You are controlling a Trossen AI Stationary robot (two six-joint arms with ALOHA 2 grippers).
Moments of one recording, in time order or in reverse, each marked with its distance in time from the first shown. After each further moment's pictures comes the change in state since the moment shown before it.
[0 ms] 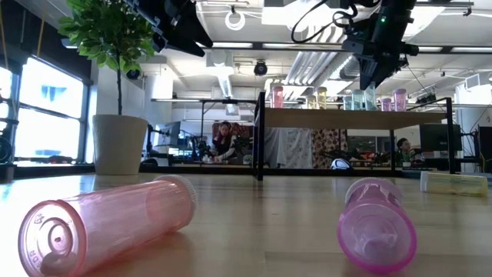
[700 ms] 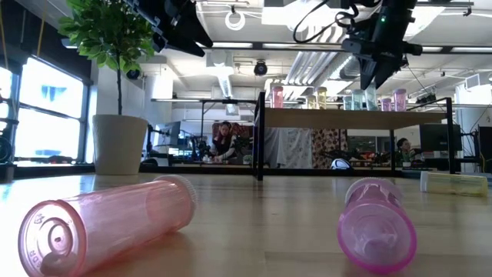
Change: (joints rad) left arm 0.000 0.000 0.000 0.000 0.000 0.000; right arm 0.000 -0.003 0.005 -0.021 0.009 0.082
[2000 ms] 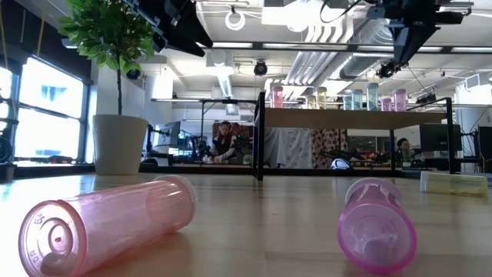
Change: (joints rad) left arm 0.000 0.000 0.000 0.000 0.000 0.000; right arm 0.023 -0.090 0.184 -0.376 -0.068 0.266
